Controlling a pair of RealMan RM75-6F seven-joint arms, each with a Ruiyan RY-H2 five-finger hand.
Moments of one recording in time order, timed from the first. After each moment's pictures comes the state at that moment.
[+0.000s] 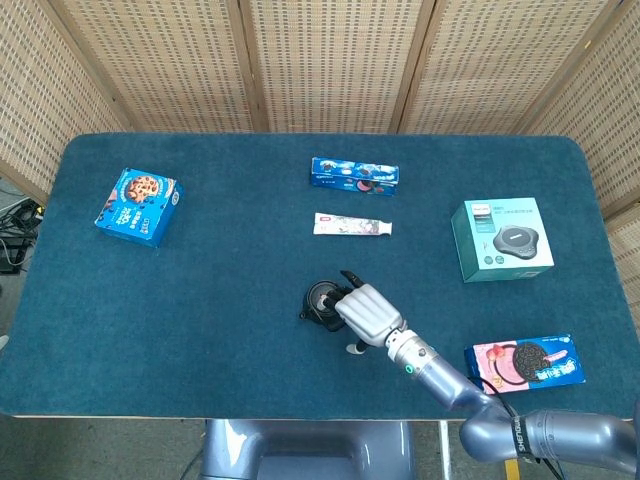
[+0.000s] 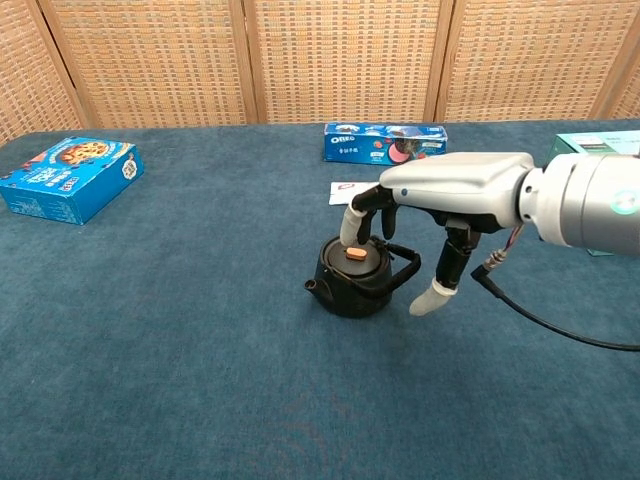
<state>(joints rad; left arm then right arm) -0.04 -0.92 -0.10 -1.66 1.37 1.48 -0.17 0.82 -1.41 0.16 -1.78 -1.12 0.83 -0.47</state>
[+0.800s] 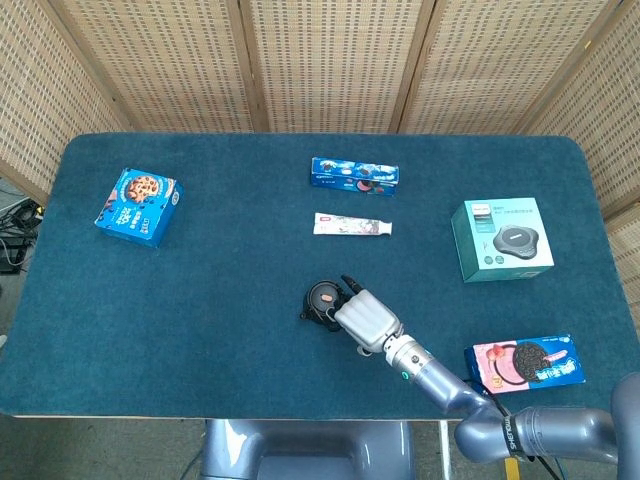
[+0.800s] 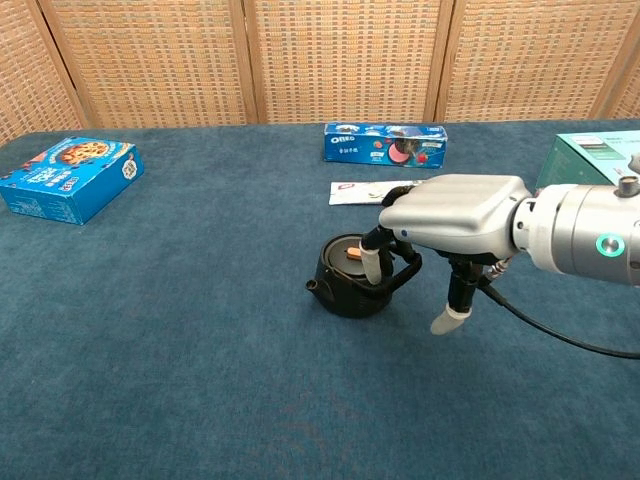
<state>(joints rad) -0.03 -0.92 -0.10 -1.66 1.37 1.48 -0.19 0.88 -1.44 0.06 -1.75 -1.08 0.87 -0.67</state>
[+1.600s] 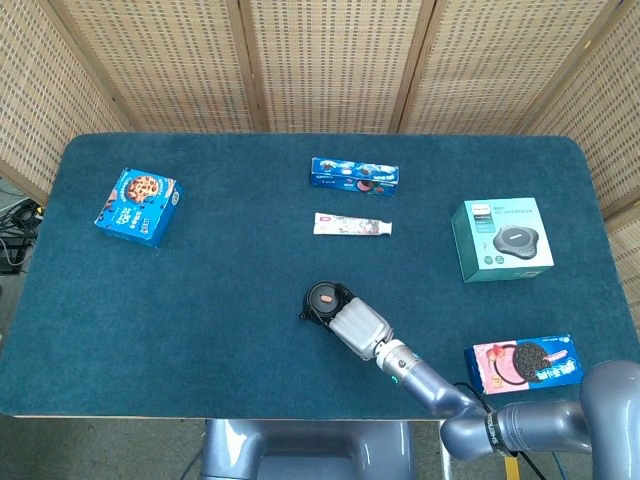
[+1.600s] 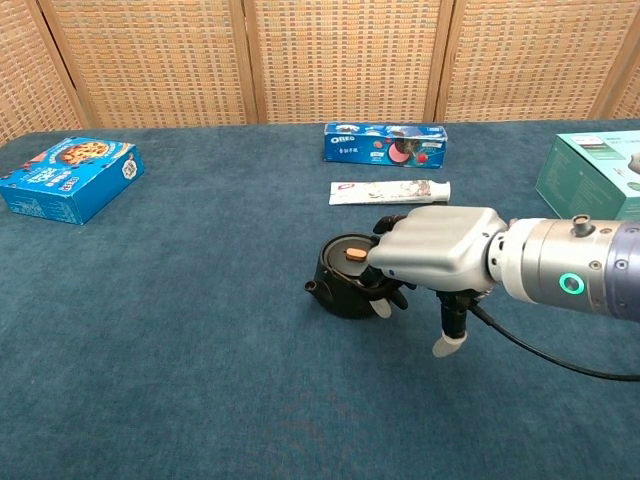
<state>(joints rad) -0.03 -0.91 -0.10 -1.64 1.37 1.49 -0.23 0.95 -1.52 0.01 -1.70 -0.95 0.87 -0.84</state>
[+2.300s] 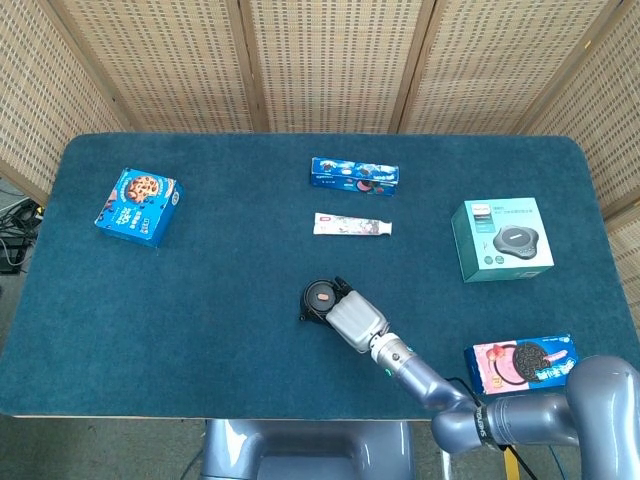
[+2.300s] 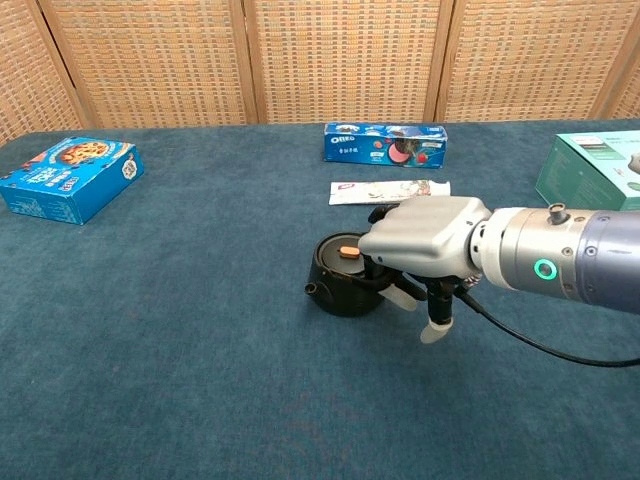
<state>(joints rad) -0.03 -0.90 -0.11 -1.64 1.37 1.48 -0.25 0.99 -1.54 0.03 -1.68 -0.90 0.89 -0.83</state>
